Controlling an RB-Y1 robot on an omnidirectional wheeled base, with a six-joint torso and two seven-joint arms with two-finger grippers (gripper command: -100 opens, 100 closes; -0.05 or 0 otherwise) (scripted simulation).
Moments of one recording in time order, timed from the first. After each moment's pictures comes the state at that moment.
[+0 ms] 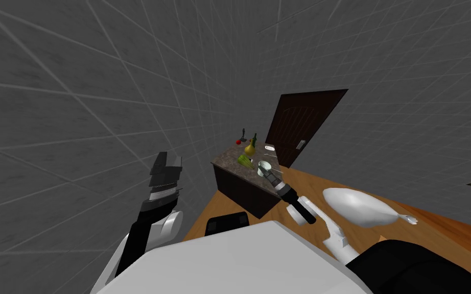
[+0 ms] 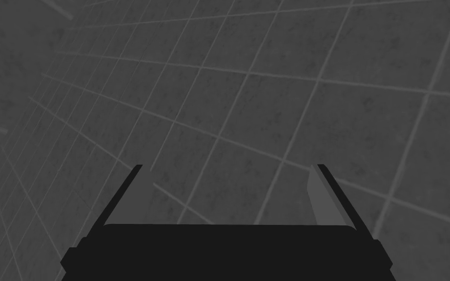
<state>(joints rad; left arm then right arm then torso) 0.48 -0.01 -0.04 -2.31 -0.05 -0.44 -0.05 0.55 -0.66 -0.04 -2.04 0.23 -0.38 0.00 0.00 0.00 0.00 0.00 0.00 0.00</state>
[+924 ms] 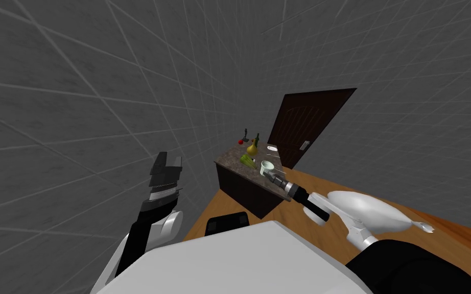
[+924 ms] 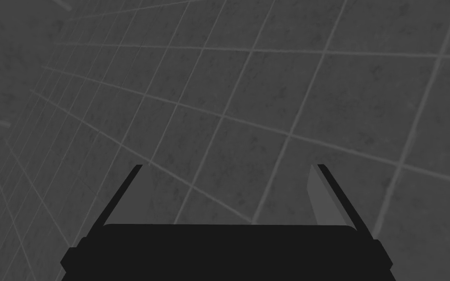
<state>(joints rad) 0.48 -0.01 -0.04 -2.31 -0.05 -0.44 -0.05 0.61 -0.96 -0.06 -1.90 0.31 -0.38 -0.01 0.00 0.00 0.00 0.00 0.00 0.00</state>
